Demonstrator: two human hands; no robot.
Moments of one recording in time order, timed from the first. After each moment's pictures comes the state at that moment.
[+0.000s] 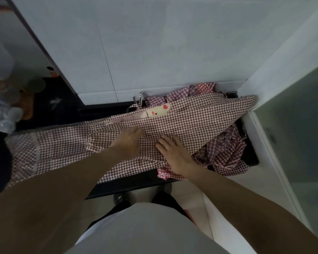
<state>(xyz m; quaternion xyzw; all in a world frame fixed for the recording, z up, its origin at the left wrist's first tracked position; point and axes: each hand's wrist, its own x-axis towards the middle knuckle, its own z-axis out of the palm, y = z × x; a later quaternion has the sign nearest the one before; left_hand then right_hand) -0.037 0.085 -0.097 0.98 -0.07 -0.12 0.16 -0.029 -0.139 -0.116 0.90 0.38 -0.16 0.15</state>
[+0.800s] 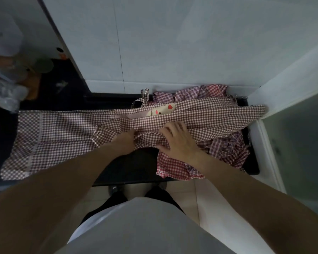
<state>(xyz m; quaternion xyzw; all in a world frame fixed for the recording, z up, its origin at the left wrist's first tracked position) -0.042 0.098 -0.127 0.91 0.10 -0.29 0.28 0.008 -0.136 -0.092 0.90 0.44 0.02 -0.04</state>
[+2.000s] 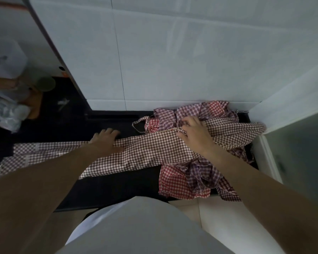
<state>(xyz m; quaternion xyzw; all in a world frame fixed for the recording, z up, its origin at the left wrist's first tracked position) -0.006 0.187 -0.126 0.95 0.05 -0.28 0.10 0.095 -0.147 -0.057 0.95 0.30 -0.12 -0.04</state>
